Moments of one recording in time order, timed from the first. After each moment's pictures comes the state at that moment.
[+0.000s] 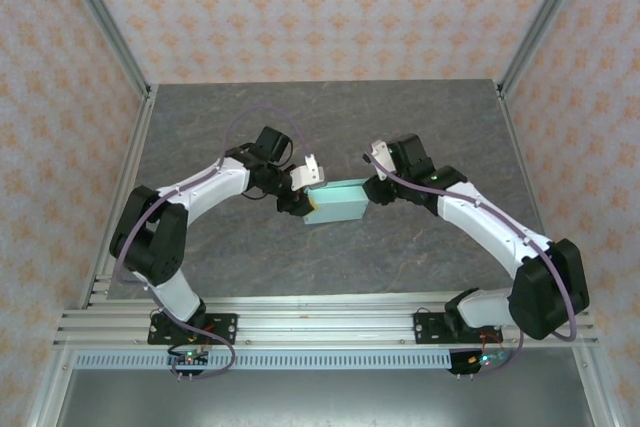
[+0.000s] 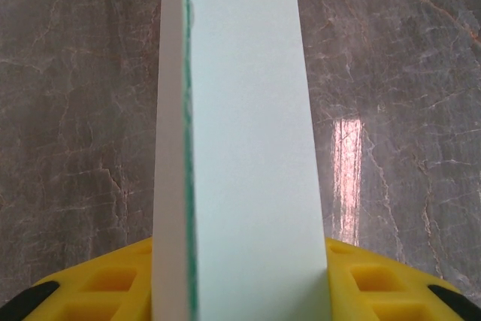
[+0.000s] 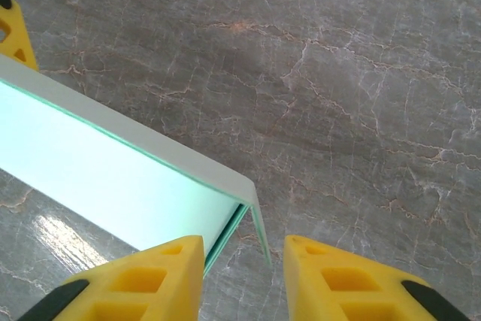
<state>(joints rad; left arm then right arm) -0.43 1.69 1.16 -0.60 0.63 0.74 0.49 1.32 0.98 -0.55 -0.12 -0.11</state>
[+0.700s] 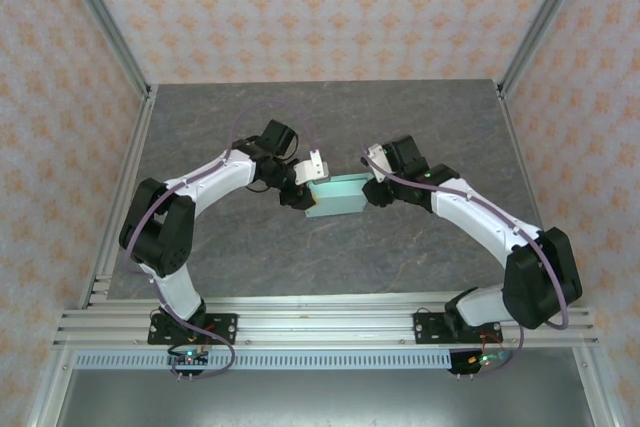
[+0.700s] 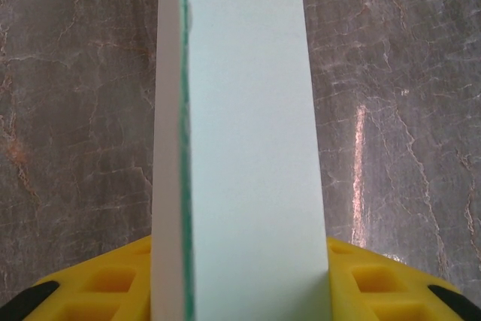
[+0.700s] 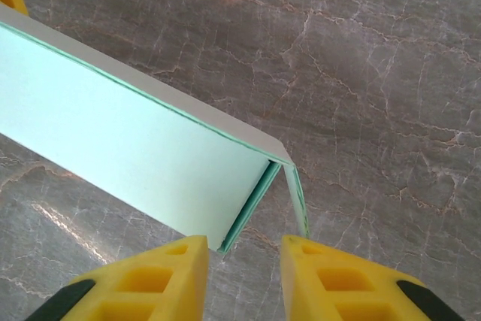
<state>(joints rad) -0.43 1.76 1.25 -0.66 0.55 0.78 0.49 1.38 0.98 -0.55 -0.11 -0.11</state>
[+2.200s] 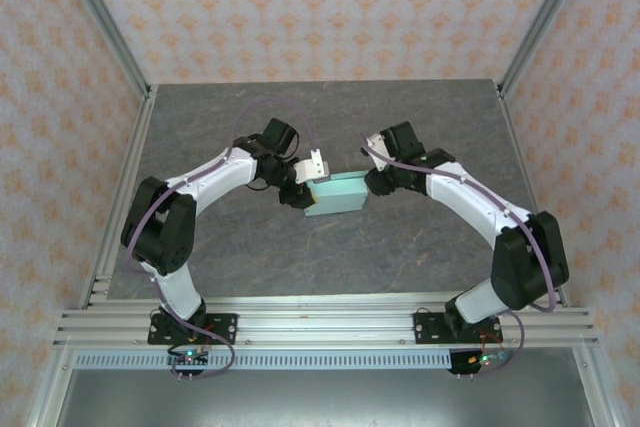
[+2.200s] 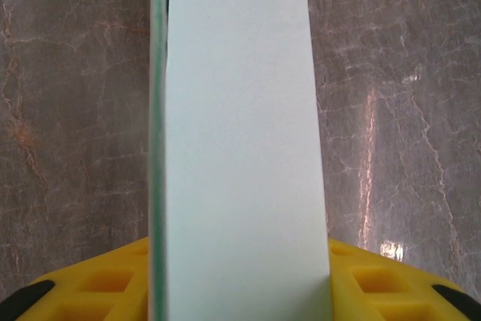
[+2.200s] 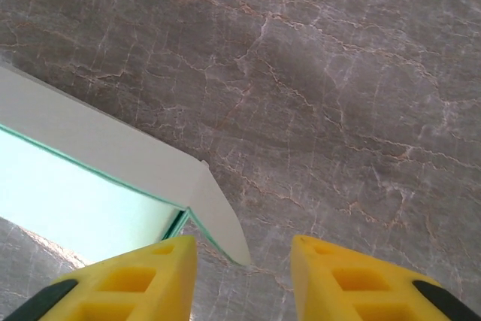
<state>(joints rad) -0.44 1.77 1.28 -0.70 0.50 0.79 0.45 1.52 1.12 -0.63 -0.07 -0.20</state>
